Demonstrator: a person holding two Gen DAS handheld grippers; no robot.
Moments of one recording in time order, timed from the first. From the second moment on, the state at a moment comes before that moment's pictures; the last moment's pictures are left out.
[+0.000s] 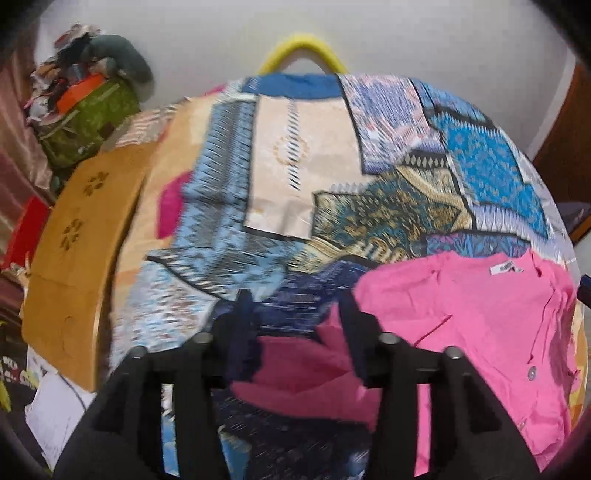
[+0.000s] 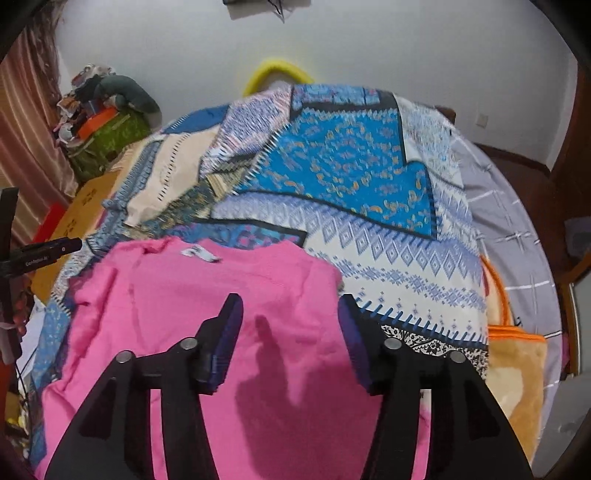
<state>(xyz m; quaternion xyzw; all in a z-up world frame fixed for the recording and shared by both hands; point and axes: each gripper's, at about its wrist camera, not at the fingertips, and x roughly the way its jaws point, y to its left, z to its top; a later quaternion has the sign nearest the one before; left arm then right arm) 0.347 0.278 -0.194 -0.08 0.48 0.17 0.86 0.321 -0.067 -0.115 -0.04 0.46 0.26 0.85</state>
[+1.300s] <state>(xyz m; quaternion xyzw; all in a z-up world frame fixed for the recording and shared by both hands) 0.283 0.348 -0.292 -0.49 0.49 0.08 0.71 0.218 0.023 -0.138 -0.16 0.46 0.30 0.82</state>
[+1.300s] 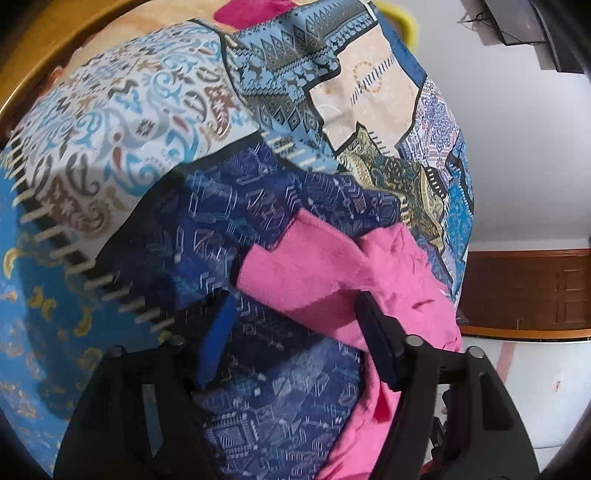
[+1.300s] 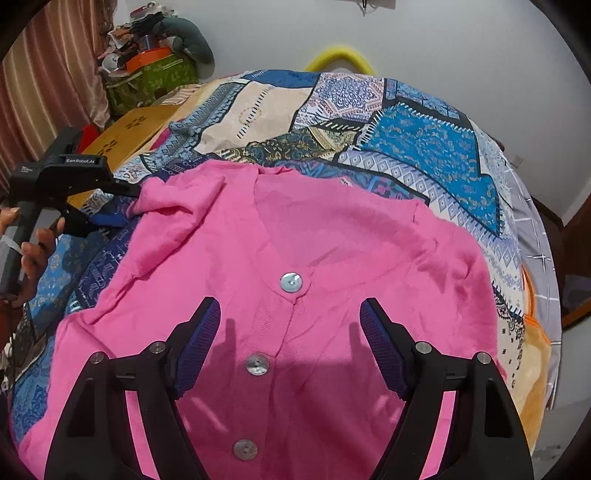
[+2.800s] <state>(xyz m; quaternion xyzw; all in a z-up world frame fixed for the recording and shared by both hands) 0.335 0.061 -0.120 -0.03 0.48 -0.01 0.88 0.229 -0.114 -0.110 0.00 0.45 0.29 0.85</state>
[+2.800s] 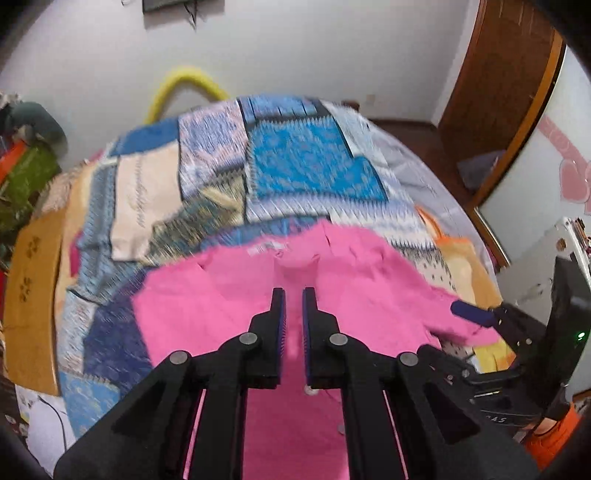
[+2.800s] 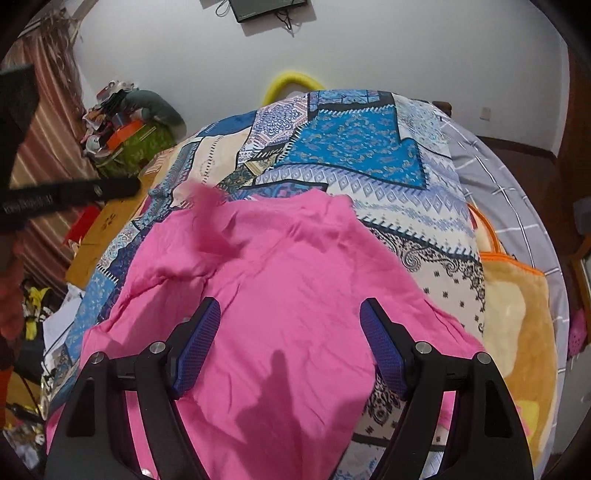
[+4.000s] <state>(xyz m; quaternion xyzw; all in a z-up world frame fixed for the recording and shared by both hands) 0.308 0.196 -0.243 0.00 0.52 0.08 0.85 0.284 0.015 -0.116 -0.02 0.47 0.32 0.82</state>
